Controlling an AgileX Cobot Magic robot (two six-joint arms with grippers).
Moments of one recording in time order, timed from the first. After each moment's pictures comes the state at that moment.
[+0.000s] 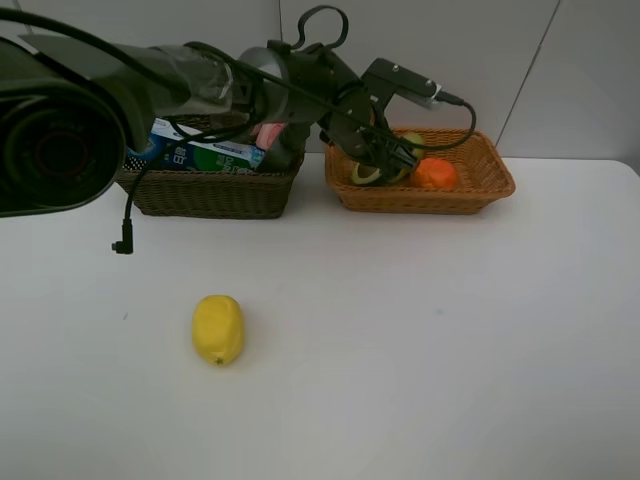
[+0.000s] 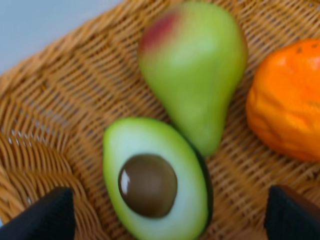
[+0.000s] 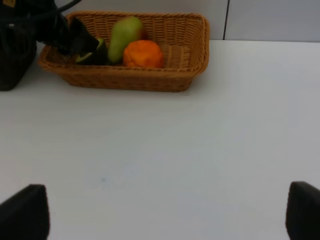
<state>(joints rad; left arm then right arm) -0.73 2.45 -1.99 0.29 0.45 -0.34 0.08 0.00 -0.52 0.01 1.03 -0.05</state>
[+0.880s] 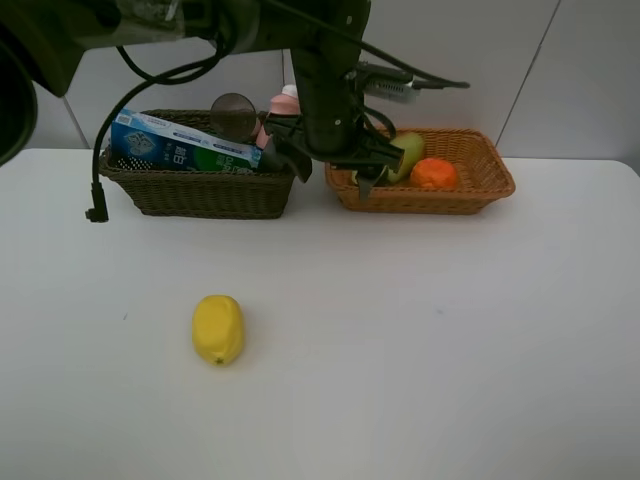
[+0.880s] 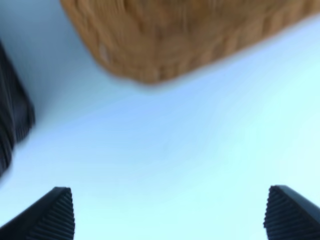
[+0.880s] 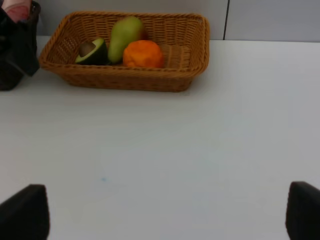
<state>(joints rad) -0.75 2.29 -1.99 0.05 1.13 -0.37 0.08 0.00 -0.52 0.01 1.03 -0.05</state>
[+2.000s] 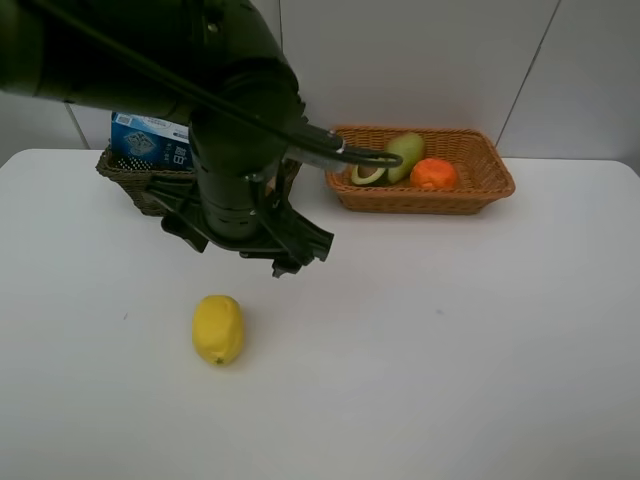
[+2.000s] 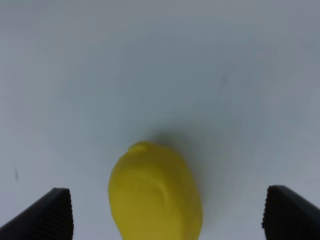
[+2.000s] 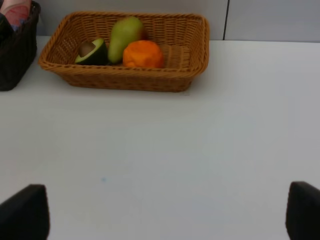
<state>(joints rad) -0.93 1.80 -1.19 0.33 0.99 -0.93 0.08 0.00 -0.52 0.01 1.03 -0.05</state>
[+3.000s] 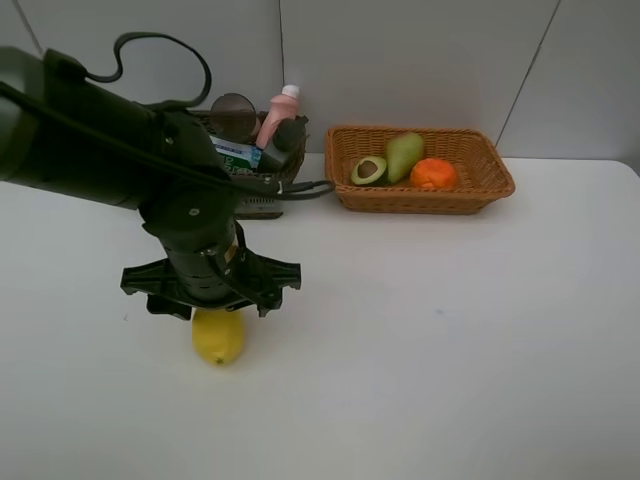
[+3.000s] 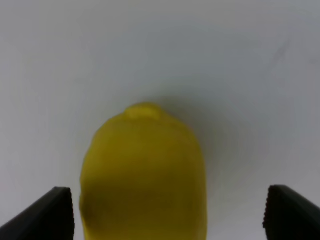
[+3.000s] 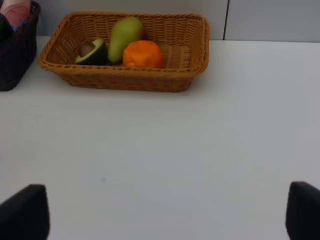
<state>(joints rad) -0.85 1.82 -0.94 0.25 0.69 -1.20 0.08 0.00 -0.52 0.01 1.03 -0.05</state>
